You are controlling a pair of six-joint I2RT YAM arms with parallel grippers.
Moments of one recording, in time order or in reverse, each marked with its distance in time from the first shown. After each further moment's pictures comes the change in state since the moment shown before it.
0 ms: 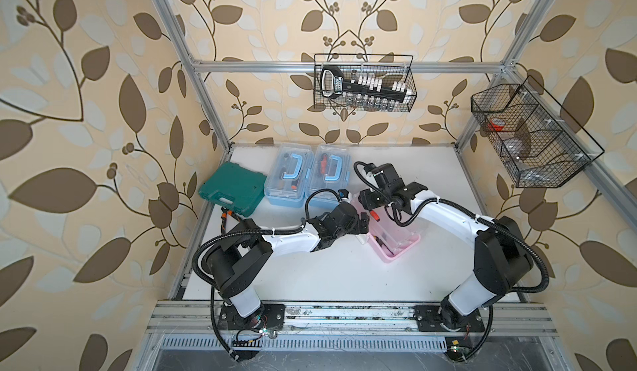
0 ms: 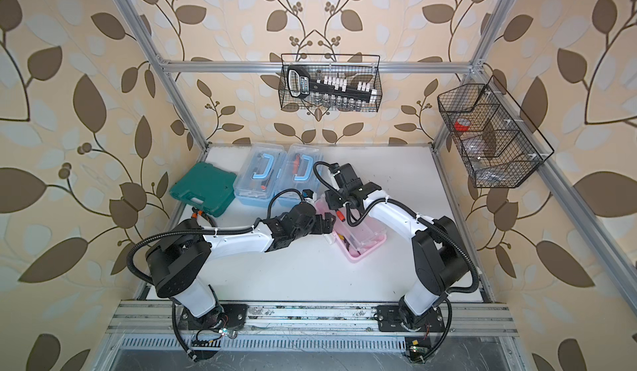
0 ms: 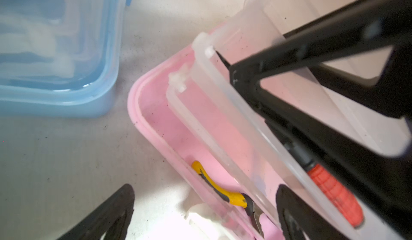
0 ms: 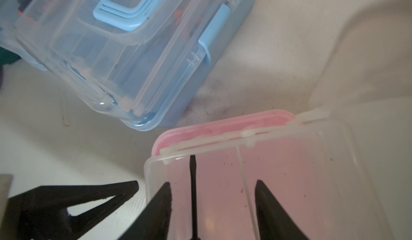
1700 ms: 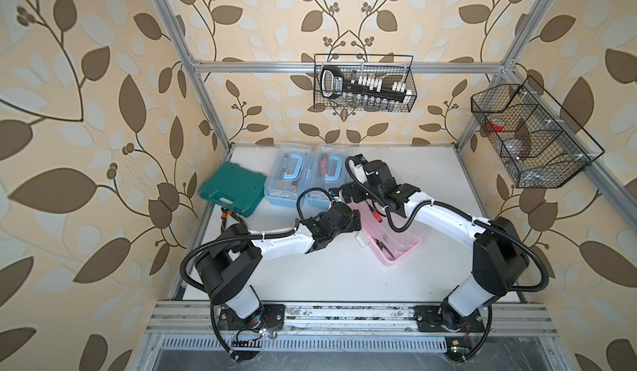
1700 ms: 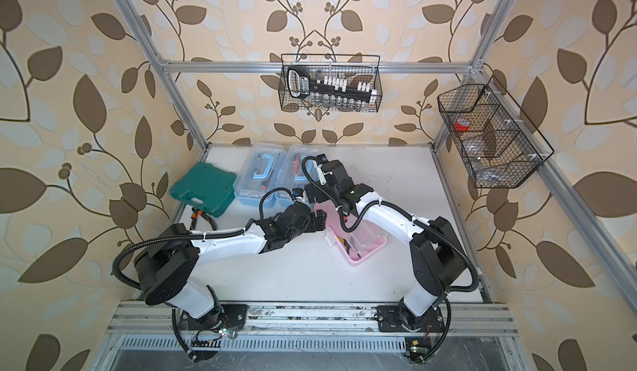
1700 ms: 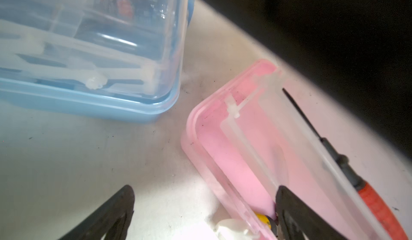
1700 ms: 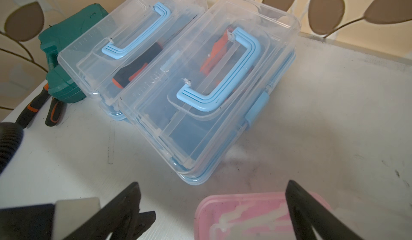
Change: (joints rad) left arm 0.010 -0.076 -0.041 -0.058 -0.127 -0.020; right arm 0.092 0.023 0.051 0.206 0.015 -0.020
